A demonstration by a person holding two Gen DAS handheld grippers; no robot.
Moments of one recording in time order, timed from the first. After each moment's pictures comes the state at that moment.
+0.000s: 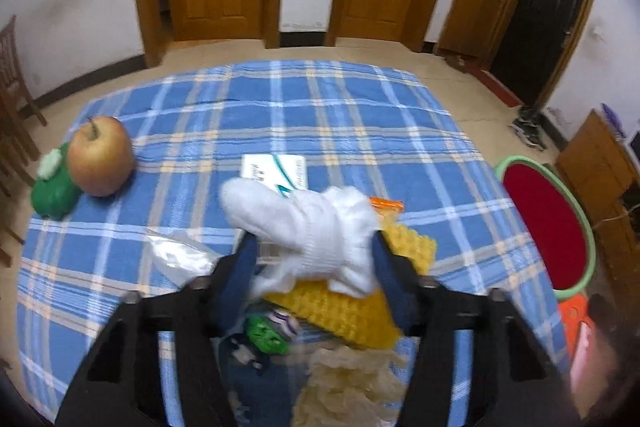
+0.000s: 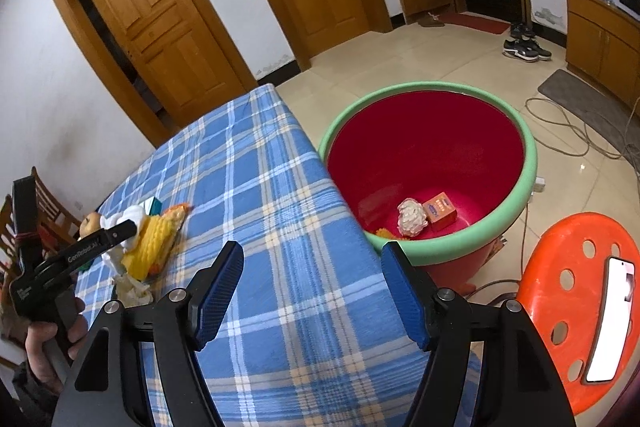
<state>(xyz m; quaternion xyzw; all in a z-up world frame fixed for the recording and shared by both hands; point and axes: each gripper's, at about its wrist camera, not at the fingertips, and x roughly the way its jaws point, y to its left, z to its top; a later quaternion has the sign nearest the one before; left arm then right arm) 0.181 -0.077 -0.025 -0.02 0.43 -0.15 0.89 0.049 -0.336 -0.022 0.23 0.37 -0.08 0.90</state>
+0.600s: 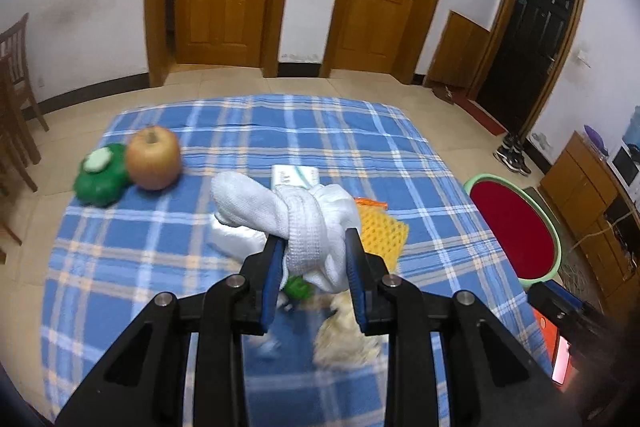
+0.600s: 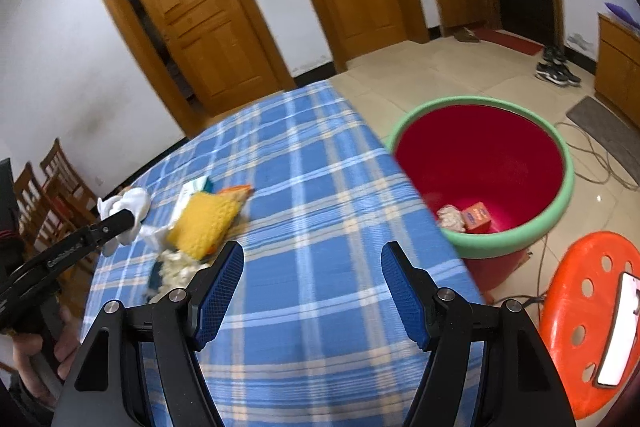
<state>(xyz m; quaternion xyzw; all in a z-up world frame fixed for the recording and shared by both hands) 0.116 -0.028 0.021 -0.04 0.38 -0.14 0.91 0.052 -0.274 -0.004 0.19 0.37 -0.02 0.91</state>
